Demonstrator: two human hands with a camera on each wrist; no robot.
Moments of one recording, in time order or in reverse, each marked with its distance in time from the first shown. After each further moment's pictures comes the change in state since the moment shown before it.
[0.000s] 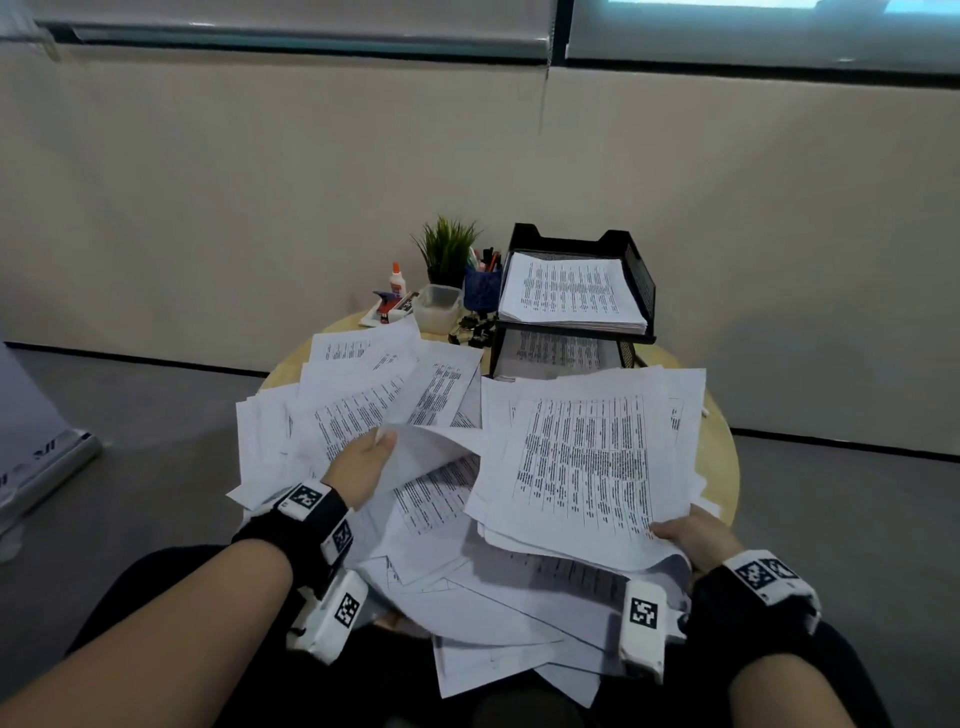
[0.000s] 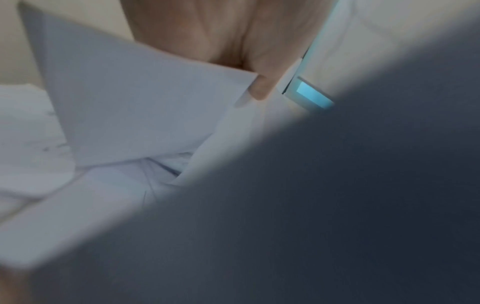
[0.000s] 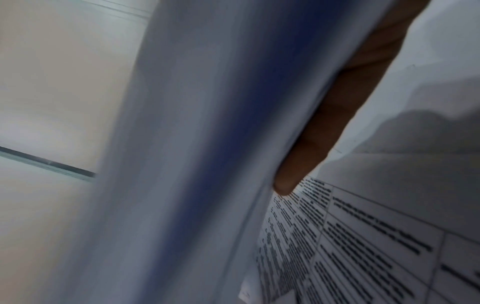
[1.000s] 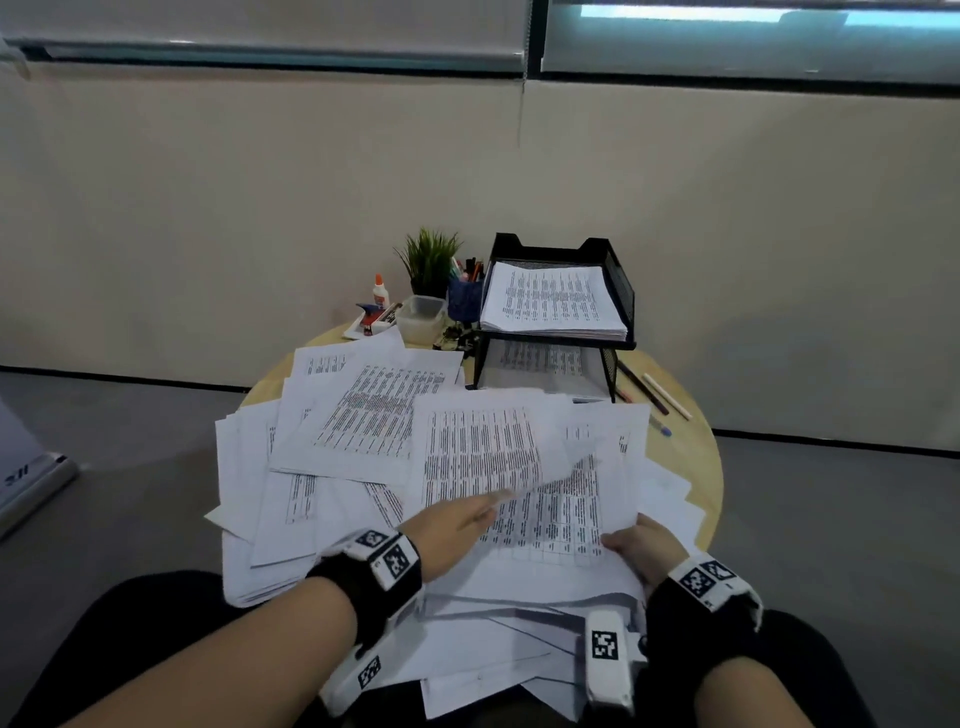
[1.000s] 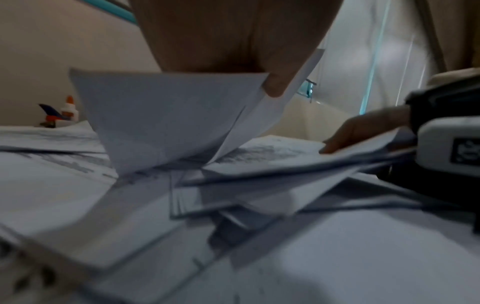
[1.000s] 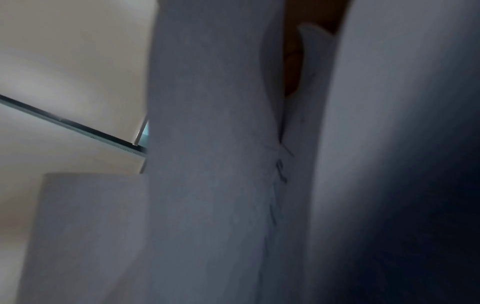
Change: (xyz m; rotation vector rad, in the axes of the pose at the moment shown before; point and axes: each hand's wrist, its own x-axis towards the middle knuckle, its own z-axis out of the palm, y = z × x) left_hand -0.043 0.034 0.081 0.452 -0.511 0.266; right_hand -0.023 -0.004 0.037 0.134 -0.083 0.047
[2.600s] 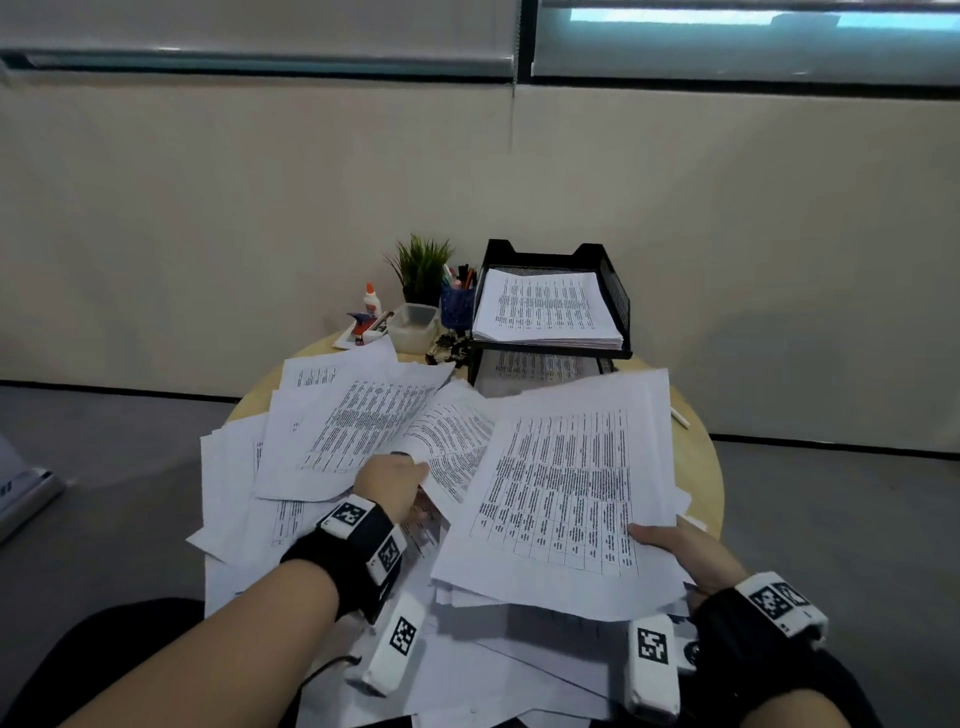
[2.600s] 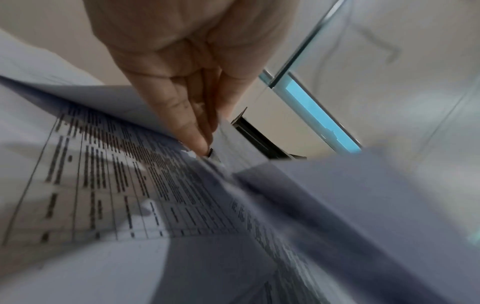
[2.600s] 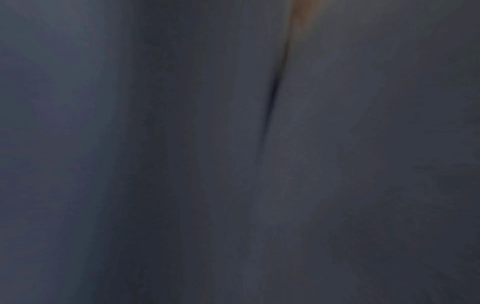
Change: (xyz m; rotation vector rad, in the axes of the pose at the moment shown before) left_hand 0.041 -0.027 -0.048 -0.612 0.594 -0.344; right_hand -0.019 -0.027 -0.040 0.236 -0.215 -0.069
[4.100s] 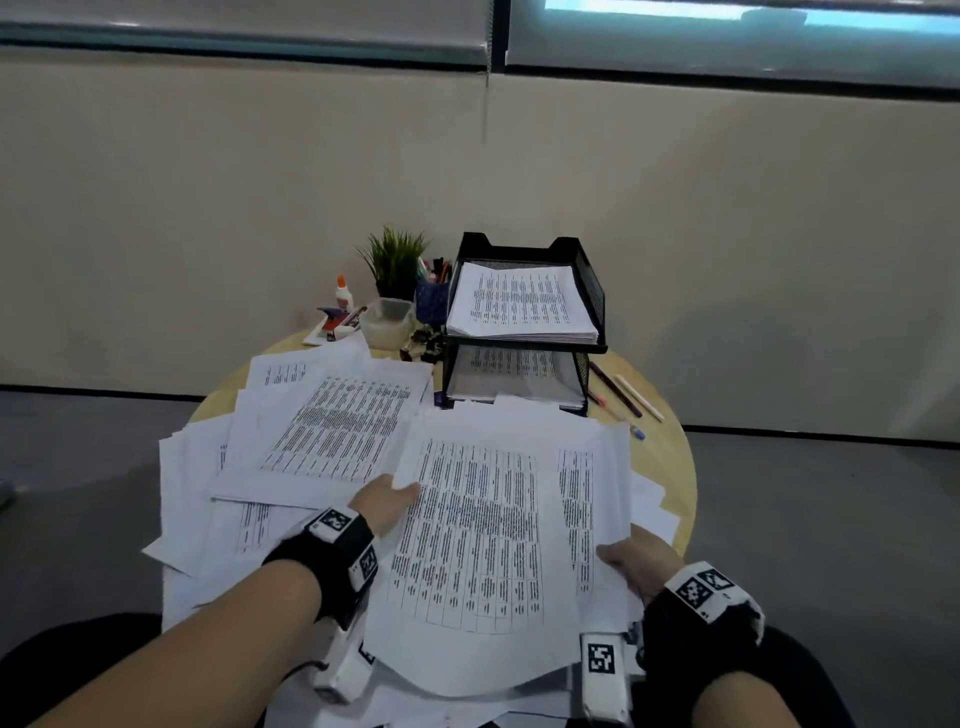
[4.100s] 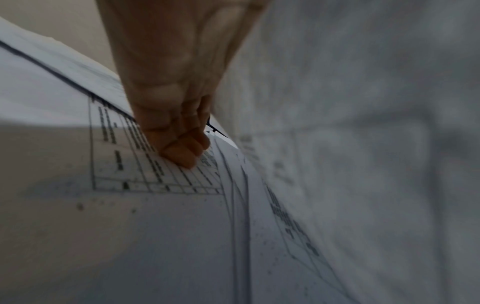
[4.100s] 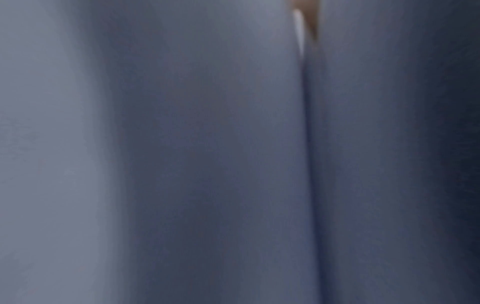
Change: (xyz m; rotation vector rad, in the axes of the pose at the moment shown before) left_hand 0.013 -0.017 0.020 0.516 -0.245 -0.040; right_hand 0.035 0.028 -0.001 -0.517 0.173 0.117
